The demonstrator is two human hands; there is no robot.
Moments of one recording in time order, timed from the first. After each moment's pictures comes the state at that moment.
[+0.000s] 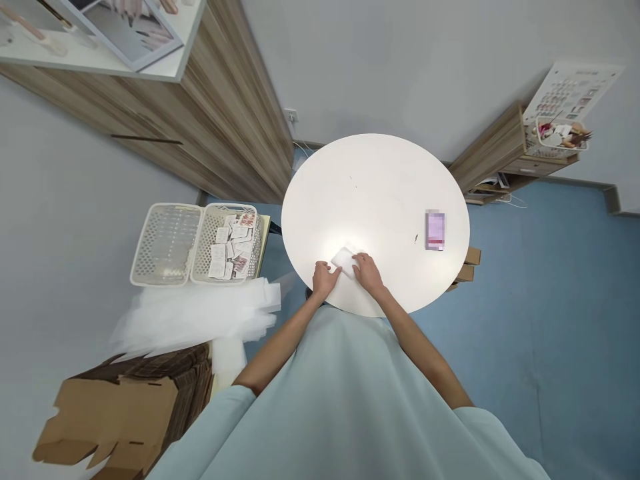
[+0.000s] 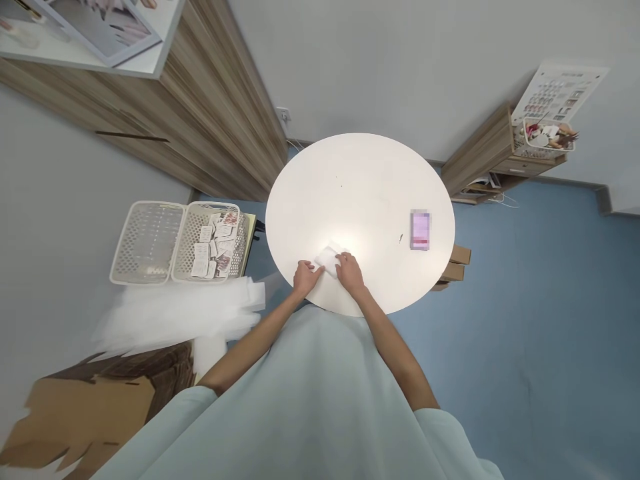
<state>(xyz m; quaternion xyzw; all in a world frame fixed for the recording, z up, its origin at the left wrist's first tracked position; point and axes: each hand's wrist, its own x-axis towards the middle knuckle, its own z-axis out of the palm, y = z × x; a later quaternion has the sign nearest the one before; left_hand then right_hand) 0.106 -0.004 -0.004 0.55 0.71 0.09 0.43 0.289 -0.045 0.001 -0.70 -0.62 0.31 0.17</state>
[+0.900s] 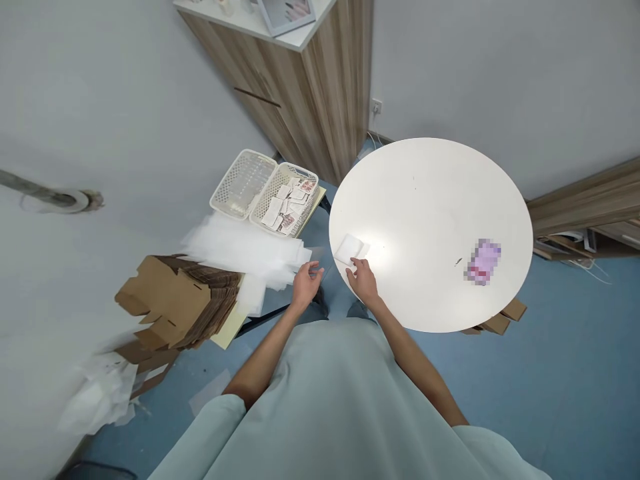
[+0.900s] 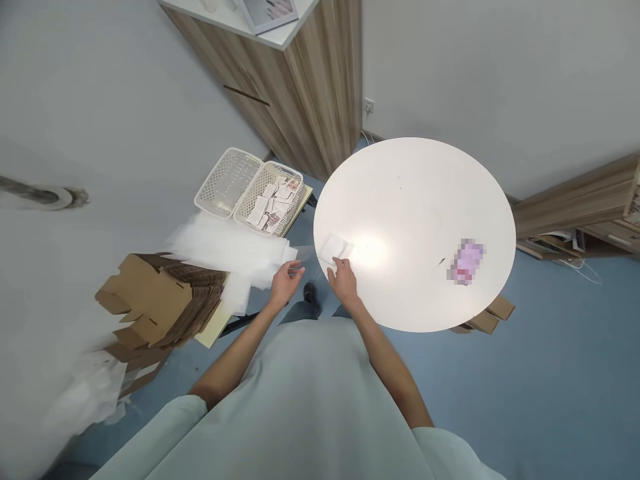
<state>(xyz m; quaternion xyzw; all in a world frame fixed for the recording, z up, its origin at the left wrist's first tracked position) -0.007 -0.098 0.052 0.46 0.78 0.24 0.36 0.201 -0.072 0.021 -0.61 -0.66 0.41 0.16</state>
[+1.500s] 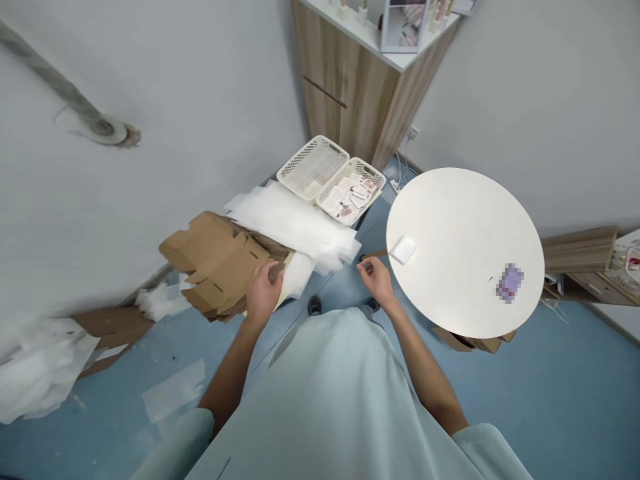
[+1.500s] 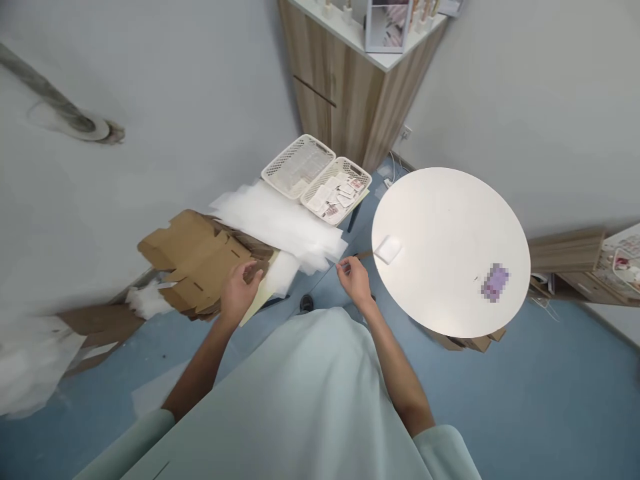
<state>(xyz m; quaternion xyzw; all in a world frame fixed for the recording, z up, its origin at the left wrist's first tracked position) -0.285 -0.252 0.092 0.47 0.82 0.27 0.18 0.028 -0.132 0.115 -0.55 -0.69 0.41 0.23</state>
